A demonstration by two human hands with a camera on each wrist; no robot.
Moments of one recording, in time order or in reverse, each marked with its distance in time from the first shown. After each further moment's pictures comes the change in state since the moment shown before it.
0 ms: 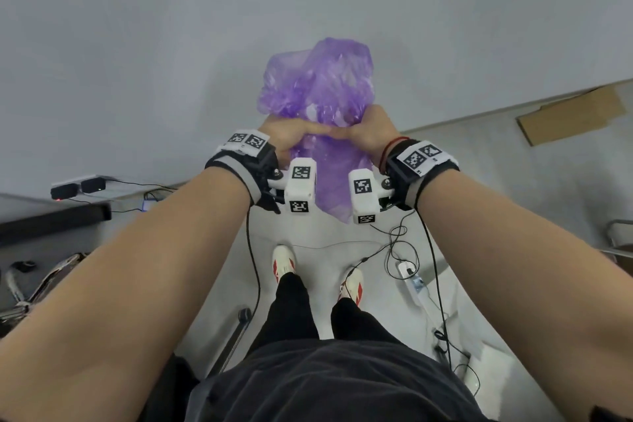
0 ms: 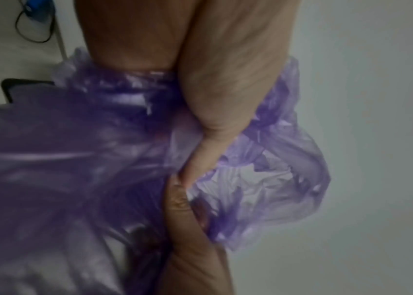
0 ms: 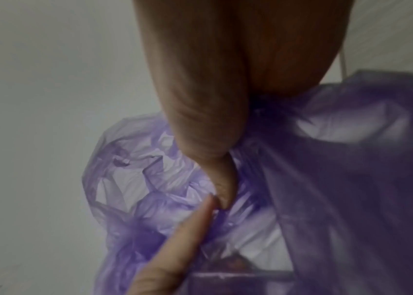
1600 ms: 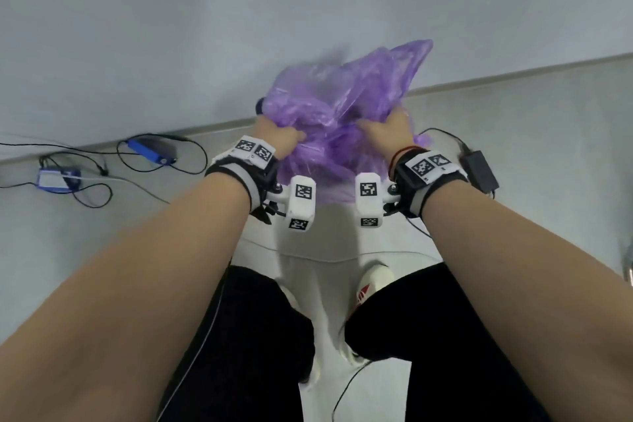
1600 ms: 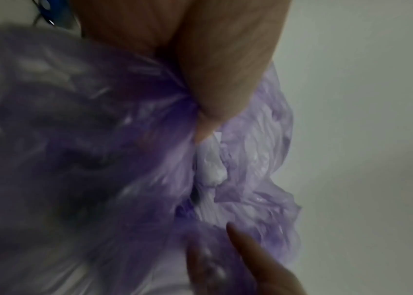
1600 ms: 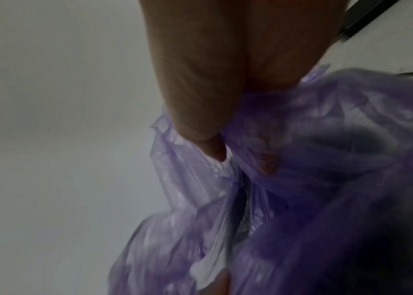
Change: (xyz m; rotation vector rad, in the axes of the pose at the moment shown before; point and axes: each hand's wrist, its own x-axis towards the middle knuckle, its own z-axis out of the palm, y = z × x) left_hand 0.517 -0.339 -0.089 0.302 0.269 -0.115; right_hand 0.328 0.383 0.184 -0.208 0.262 0.275
